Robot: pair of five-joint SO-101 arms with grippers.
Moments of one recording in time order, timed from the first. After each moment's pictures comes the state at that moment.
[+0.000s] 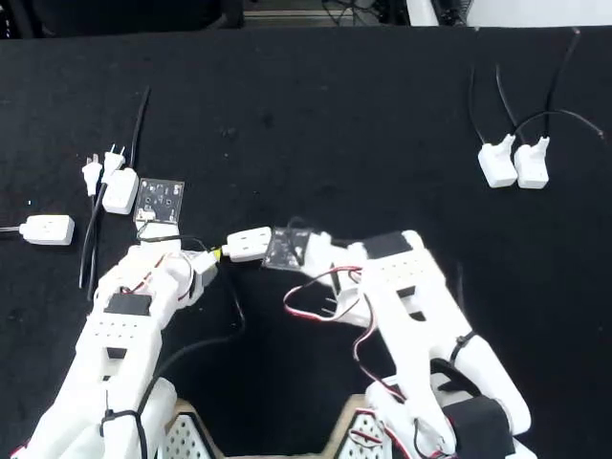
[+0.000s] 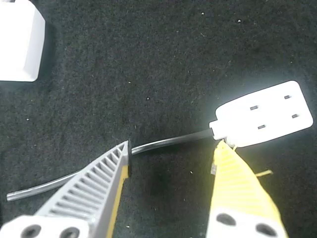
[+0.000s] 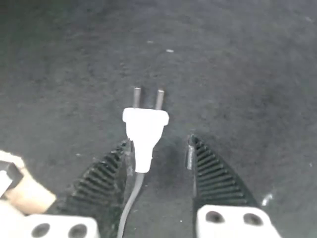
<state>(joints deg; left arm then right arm) -1.8 -47.3 79.1 23.9 -4.7 -14.7 -24.9 55.9 64.4 57.9</state>
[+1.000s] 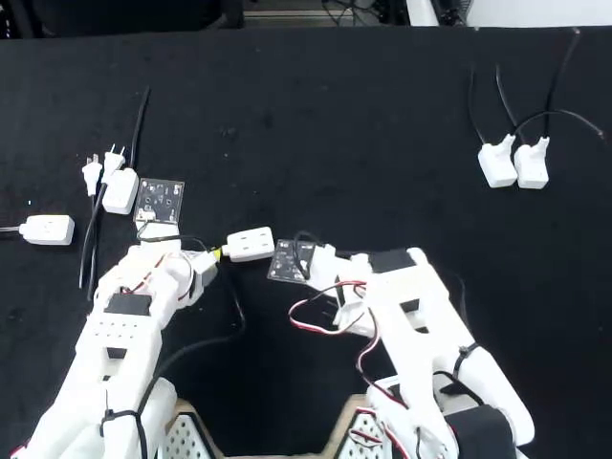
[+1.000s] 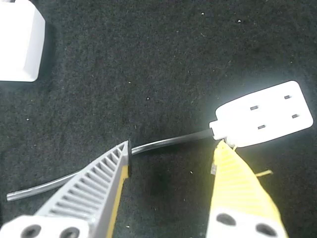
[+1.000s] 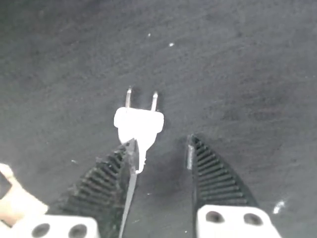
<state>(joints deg) -1.8 -47.3 79.1 23.9 -4.7 -13.7 -26.8 63.8 59.1 60.3</state>
